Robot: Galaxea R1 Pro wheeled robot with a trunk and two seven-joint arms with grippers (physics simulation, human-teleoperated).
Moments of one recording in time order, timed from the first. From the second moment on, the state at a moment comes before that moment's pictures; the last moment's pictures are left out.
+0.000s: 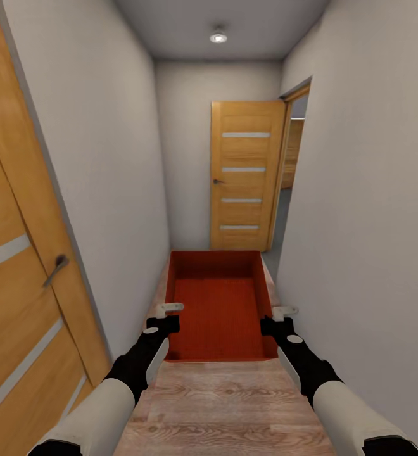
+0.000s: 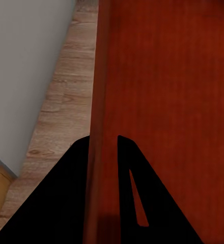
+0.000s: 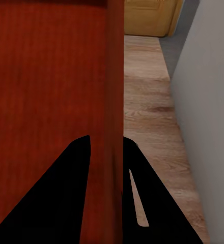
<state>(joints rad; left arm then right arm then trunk) -0.72 -0.17 -0.07 -0.58 0.07 0.20 0.23 -0.72 0.02 0.08 -0.49 -0.01 0.02 -0.08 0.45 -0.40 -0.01</state>
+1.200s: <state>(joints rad) -0.72 -0.17 -0.07 -0.58 0.07 0.20 0.23 -0.72 0.02 0.08 -0.49 -0.01 0.02 -0.08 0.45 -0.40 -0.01</state>
